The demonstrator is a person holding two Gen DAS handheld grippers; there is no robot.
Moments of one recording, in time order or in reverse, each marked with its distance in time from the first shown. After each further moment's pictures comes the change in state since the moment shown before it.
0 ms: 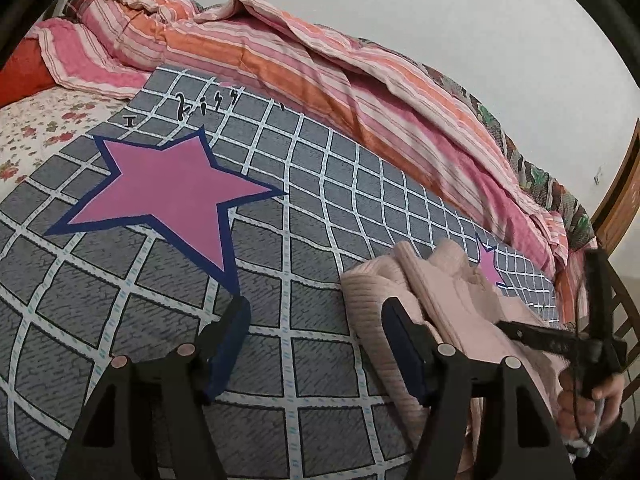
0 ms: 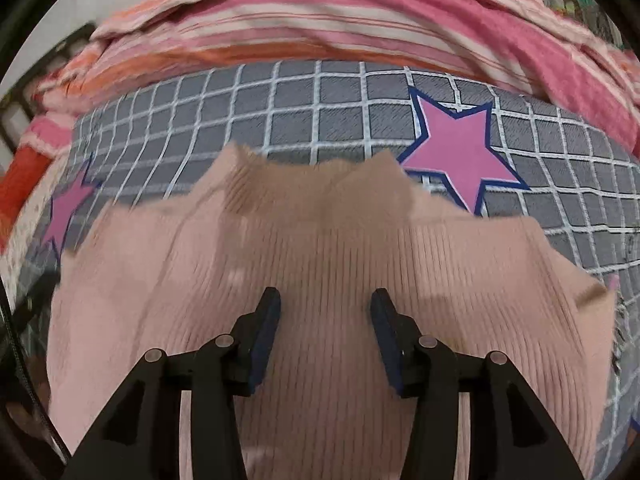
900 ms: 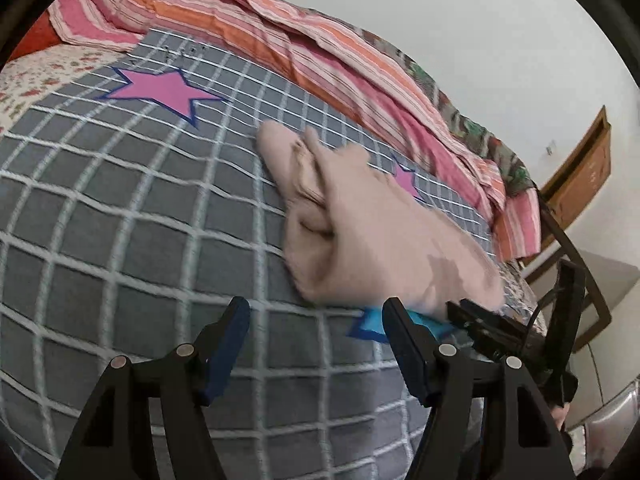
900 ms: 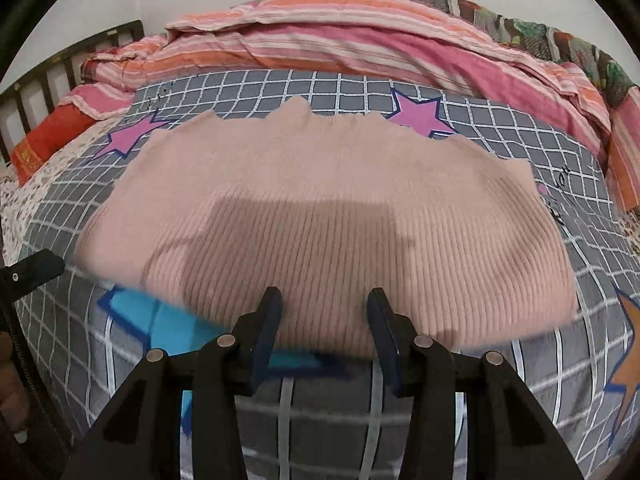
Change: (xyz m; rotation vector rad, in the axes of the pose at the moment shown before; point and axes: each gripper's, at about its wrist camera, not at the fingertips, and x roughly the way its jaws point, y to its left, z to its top) left arm -0.110 -0.048 -0.111 -0.009 0.129 -0.169; right arm -0.088 0.023 -0.162 -0.069 -0.186 -0.030
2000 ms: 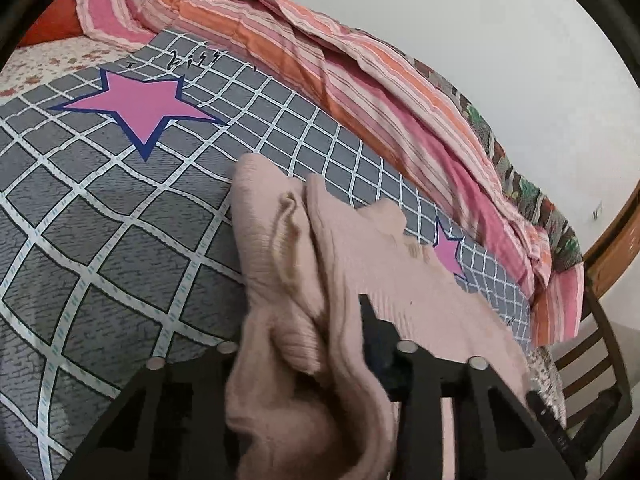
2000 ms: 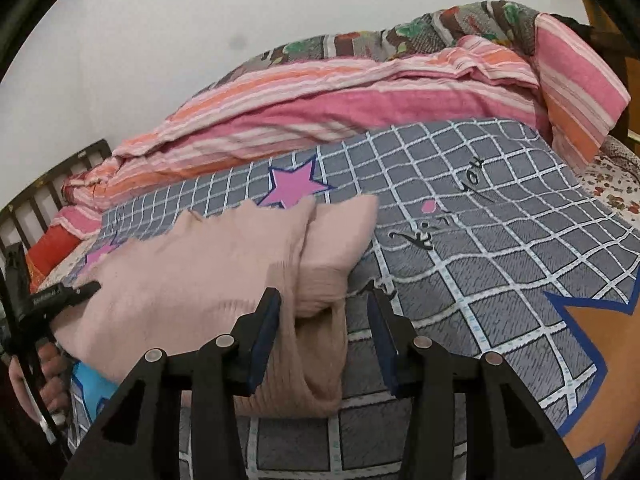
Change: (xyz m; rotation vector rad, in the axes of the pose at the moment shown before) left arm 0.091 -0.019 0.064 -0.170 -0.149 0.144; right arm -0.008 -0.178 0.003 0.266 -0.250 0.066
